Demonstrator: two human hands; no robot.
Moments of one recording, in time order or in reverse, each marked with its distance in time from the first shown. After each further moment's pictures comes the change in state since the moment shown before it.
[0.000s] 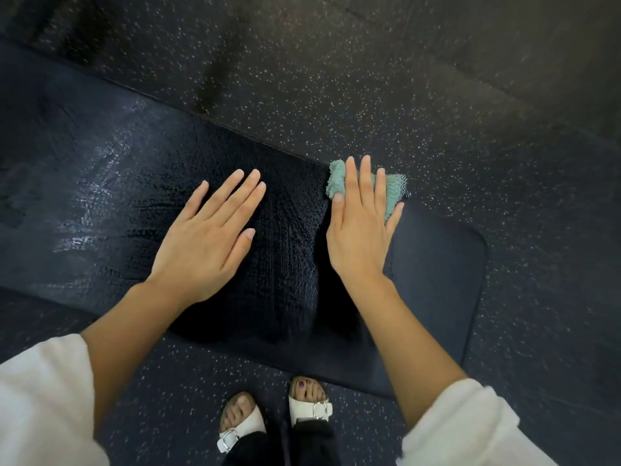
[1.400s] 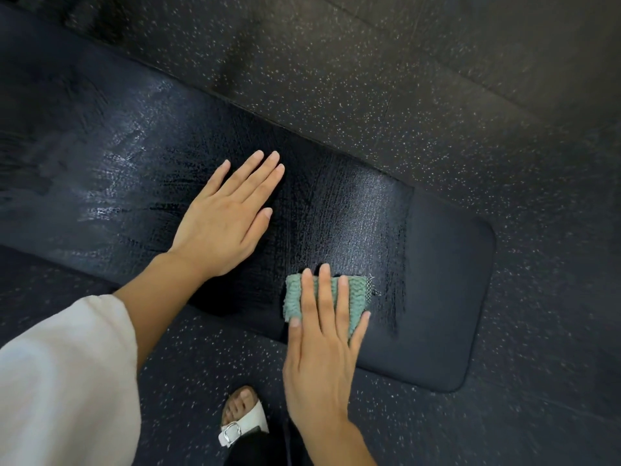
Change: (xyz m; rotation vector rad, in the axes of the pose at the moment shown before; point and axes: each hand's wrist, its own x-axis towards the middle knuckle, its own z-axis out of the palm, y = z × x) left_hand -0.002 -0.003 0.004 -0.007 0.067 0.035; right_hand -0.181 -0.008 0.042 -0.046 -0.016 -0.082
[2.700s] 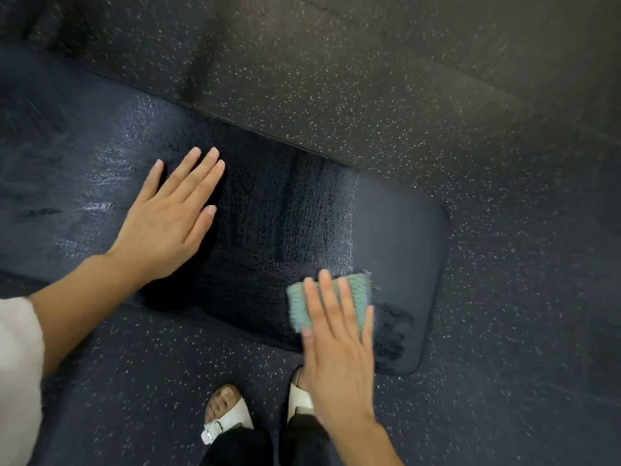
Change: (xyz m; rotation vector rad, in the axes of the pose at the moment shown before) left_hand -0.002 0.013 0.001 0.049 -0.019 -0.045; right_hand -0.006 0.092 -0.032 -0.108 -0.043 -0.104
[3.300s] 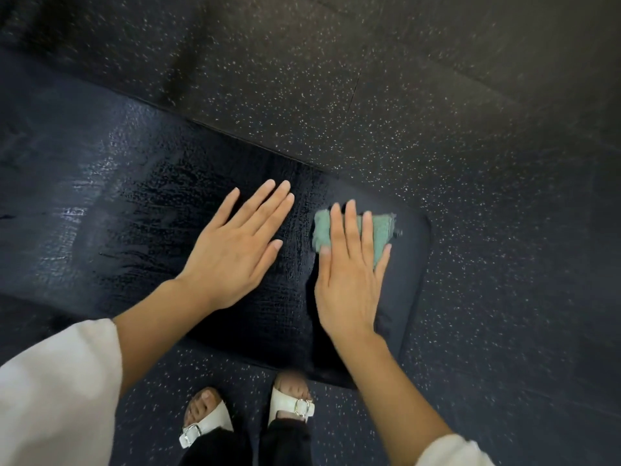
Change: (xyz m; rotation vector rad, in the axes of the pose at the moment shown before) left_hand 0.028 0.103 0.021 -0.012 -0.044 0.123; right_hand 0.104 0.036 -0.028 0.143 0.068 0.130
